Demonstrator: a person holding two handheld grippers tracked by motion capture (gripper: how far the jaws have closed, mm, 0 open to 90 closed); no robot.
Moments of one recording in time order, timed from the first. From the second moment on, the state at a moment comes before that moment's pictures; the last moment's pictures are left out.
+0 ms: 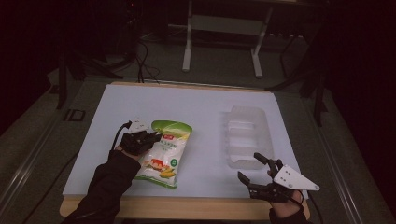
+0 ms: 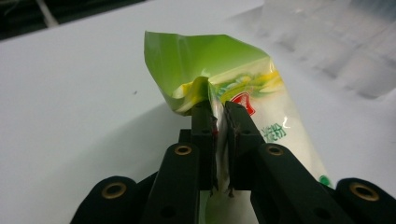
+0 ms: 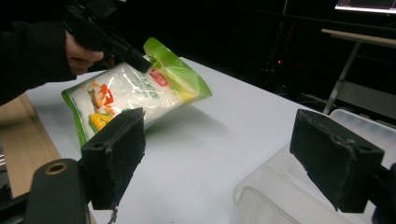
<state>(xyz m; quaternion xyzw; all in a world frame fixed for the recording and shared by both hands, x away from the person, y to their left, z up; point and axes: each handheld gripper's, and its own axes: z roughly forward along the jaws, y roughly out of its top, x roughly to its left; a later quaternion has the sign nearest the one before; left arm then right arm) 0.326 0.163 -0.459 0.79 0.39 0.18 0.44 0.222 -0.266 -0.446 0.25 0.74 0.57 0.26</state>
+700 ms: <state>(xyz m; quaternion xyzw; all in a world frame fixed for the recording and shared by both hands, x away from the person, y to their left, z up) 0.285 0.146 -0.407 0.77 0.32 0.18 0.53 0.221 -0.268 -0.440 0.25 0.74 0.57 0.25</state>
